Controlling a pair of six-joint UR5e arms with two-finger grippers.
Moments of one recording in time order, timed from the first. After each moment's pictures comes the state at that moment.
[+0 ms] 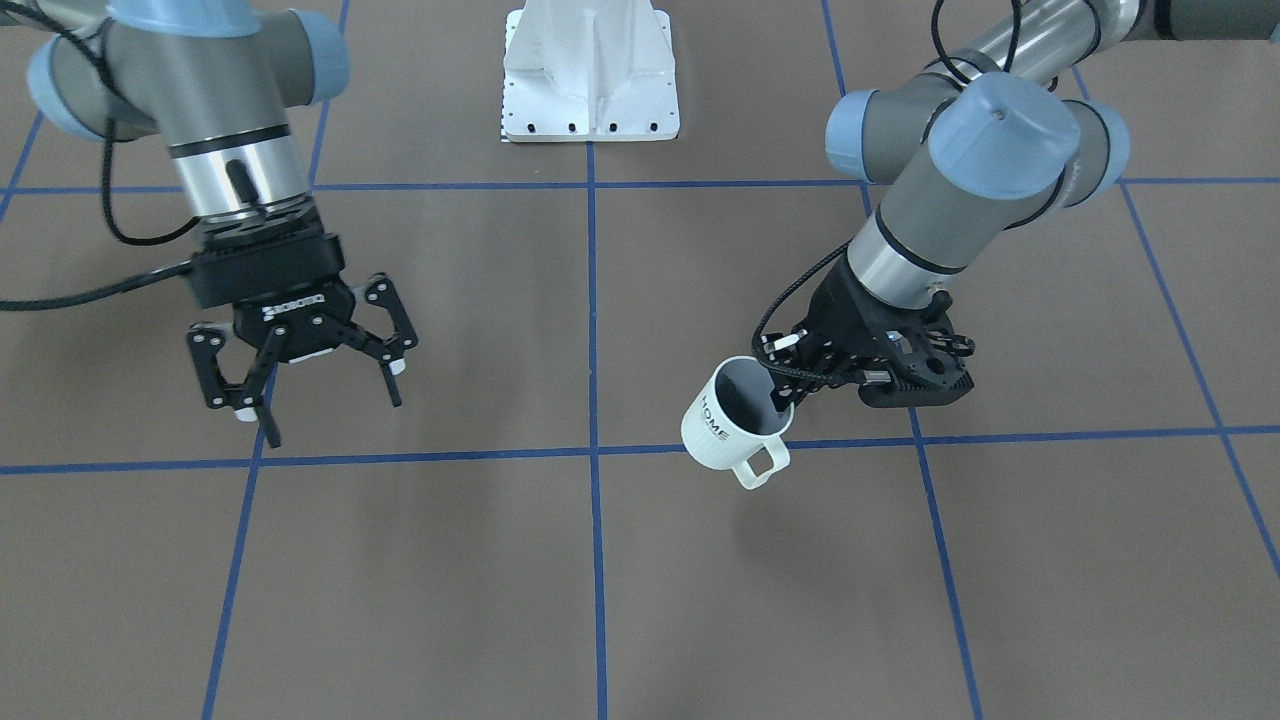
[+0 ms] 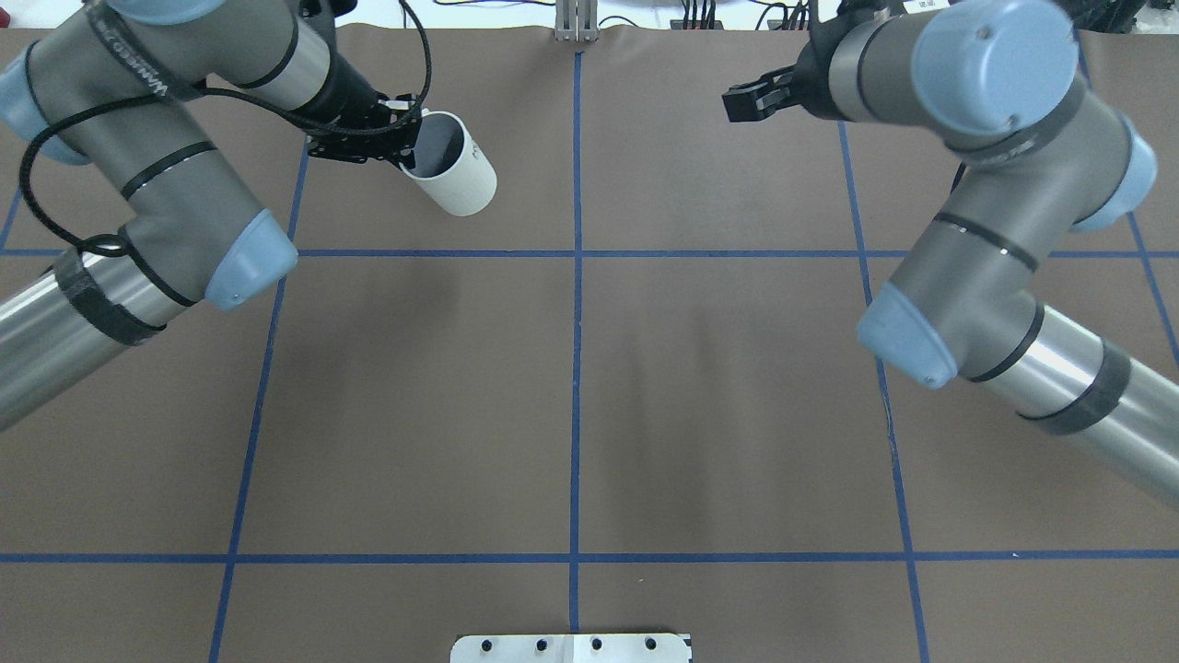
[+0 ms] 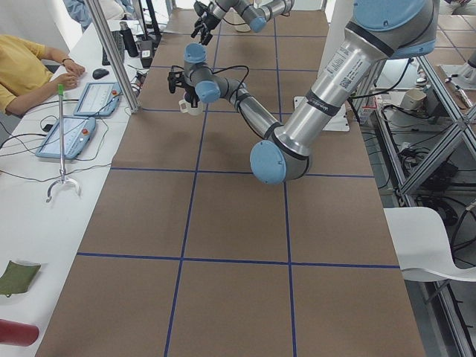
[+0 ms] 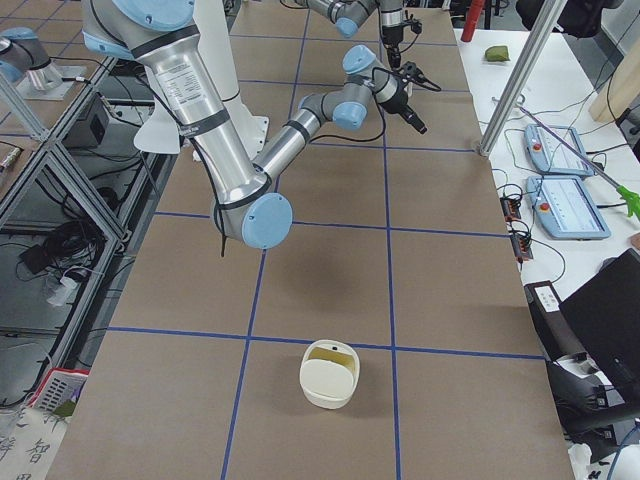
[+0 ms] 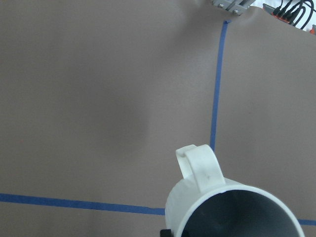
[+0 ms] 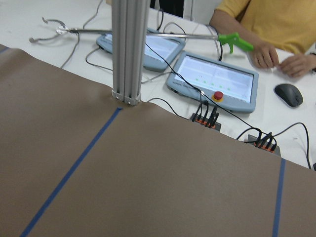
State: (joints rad) left arm -0.91 -2.19 -1.59 -1.90 -2.14 -1.19; right arm 0.88 -1.05 1.80 -1.24 1.68 0.63
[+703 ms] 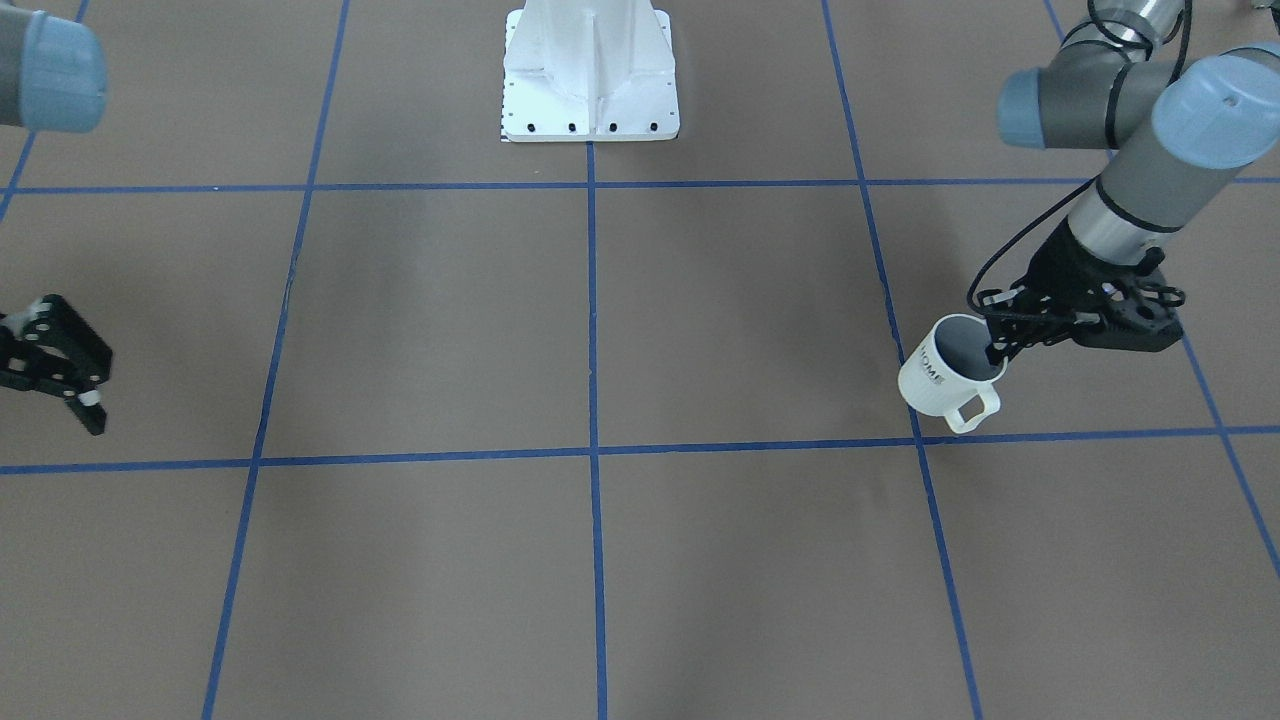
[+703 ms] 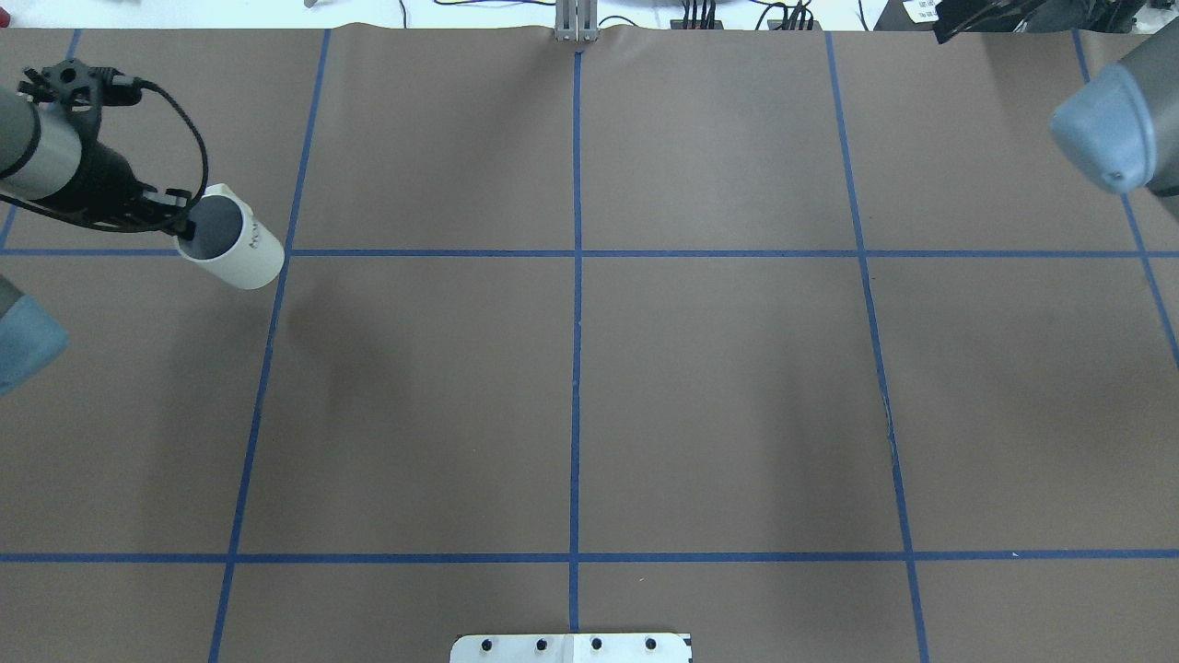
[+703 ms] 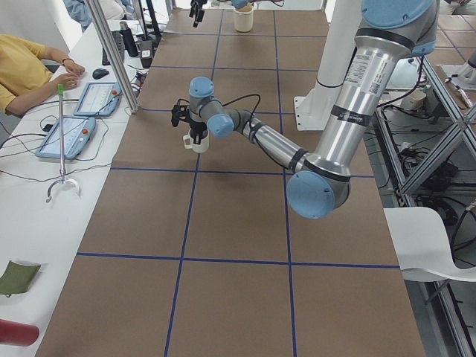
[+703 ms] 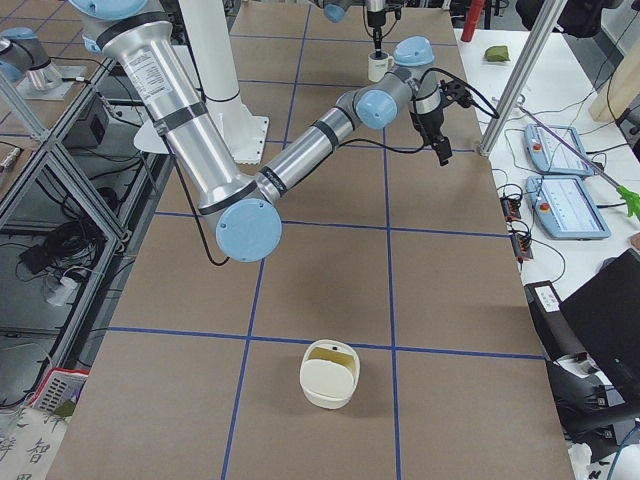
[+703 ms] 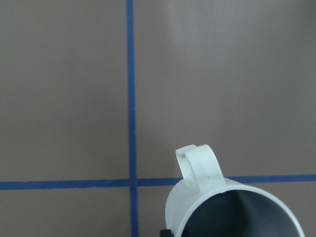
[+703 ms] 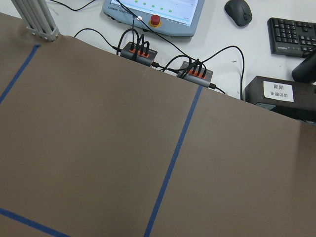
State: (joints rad) left arm -1.01 -1.74 -1.79 -1.90 -2.14 -0.76; right arm 1.25 -1.07 1.76 -1.55 2.14 0.36
